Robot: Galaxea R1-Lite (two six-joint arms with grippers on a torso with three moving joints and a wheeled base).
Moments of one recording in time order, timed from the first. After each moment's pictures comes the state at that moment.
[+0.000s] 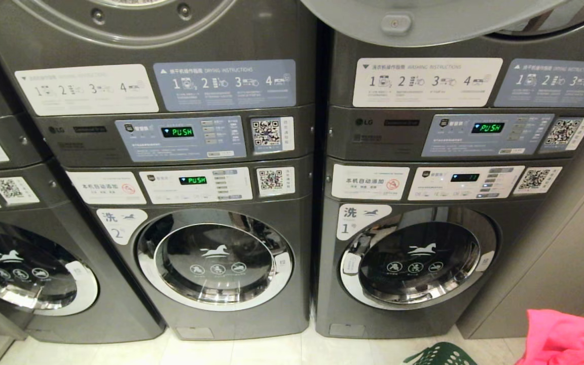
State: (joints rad) left arm 0.00 0.00 0.00 0.00 0.00 0.00; right arm 0.00 0.00 0.00 0.01 0.02 -0.10
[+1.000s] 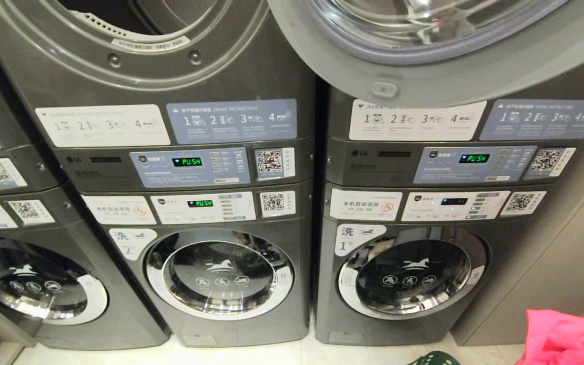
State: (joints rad) left arm 0.00 0.00 0.00 0.00 0.00 0.00; right arm 0.00 0.00 0.00 0.01 0.02 -0.10
